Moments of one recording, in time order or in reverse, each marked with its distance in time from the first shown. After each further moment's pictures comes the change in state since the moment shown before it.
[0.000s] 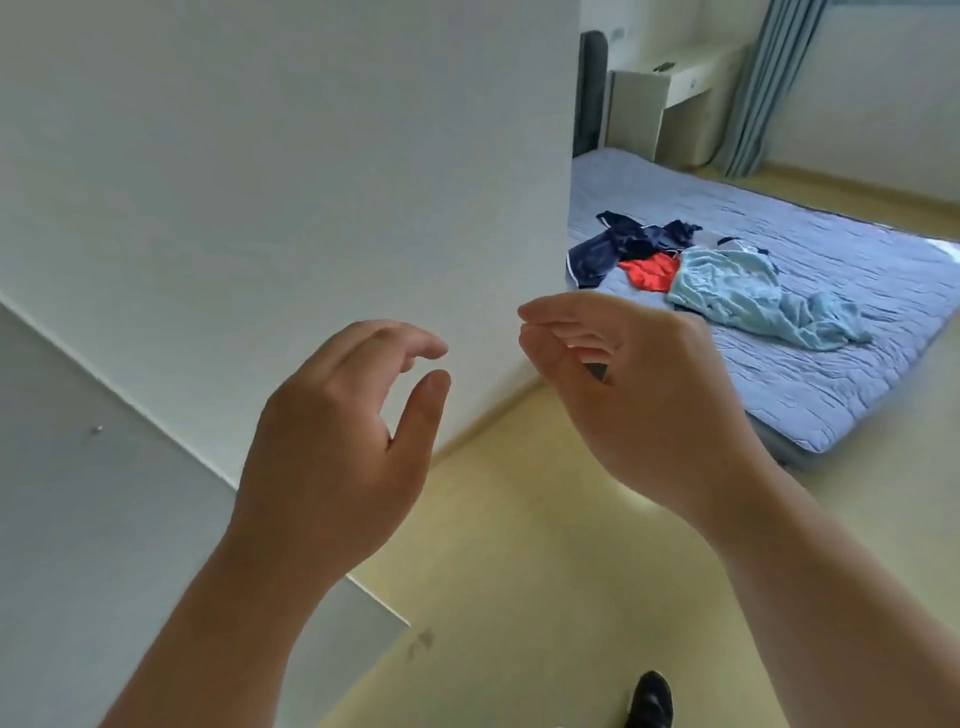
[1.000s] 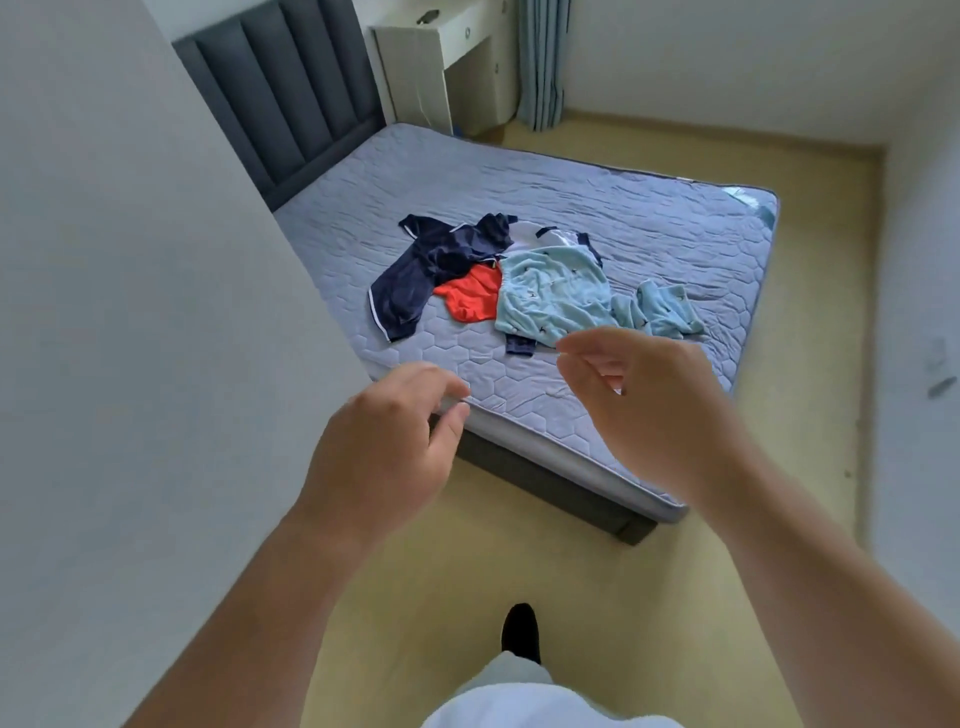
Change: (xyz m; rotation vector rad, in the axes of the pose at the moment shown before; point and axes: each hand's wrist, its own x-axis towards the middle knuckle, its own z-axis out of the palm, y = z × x) left_hand 0.418 0.097 0.519 -0.170 -0.460 0.216; right_hand 0.314 0.454 -0.250 -0.287 0.198 0.419
